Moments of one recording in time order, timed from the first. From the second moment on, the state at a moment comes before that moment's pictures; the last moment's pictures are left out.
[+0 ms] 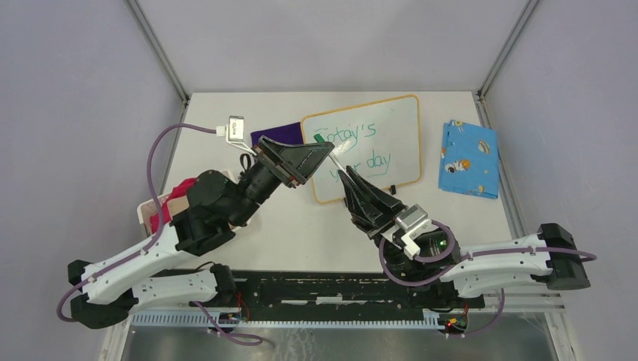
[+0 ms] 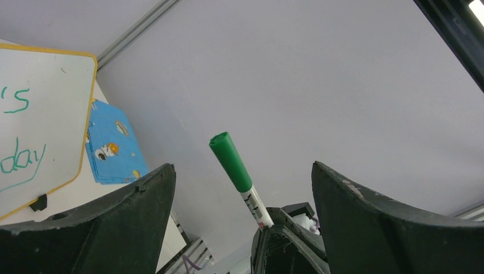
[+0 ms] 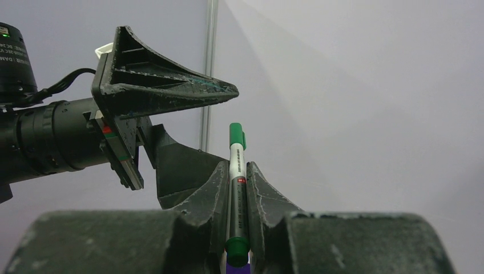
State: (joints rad) left arm -1.12 0.88 1.08 0.11 -0.36 -0.90; right arm 1.56 1.09 0.73 1.32 0.63 -0.79
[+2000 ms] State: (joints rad) left arm -1.07 0.99 1.03 0.39 -0.22 -1.05; right arm 1.56 1.02 0.67 1.35 0.64 -0.79
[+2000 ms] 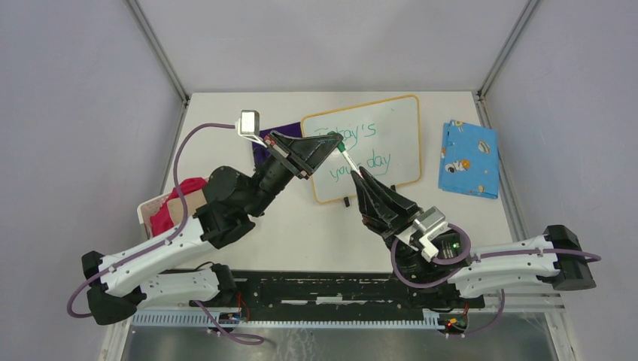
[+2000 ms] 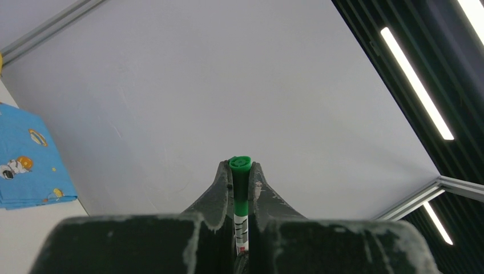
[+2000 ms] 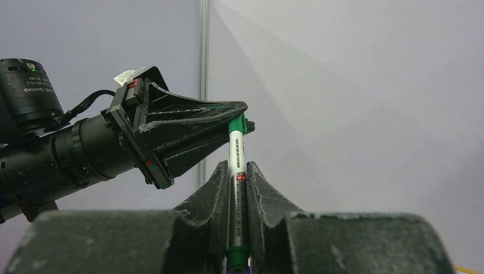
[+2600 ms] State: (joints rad) left arm -1.15 0.96 1.00 0.43 -0.37 -1.04; right arm 1.55 1.01 0.68 1.32 0.61 -0.76
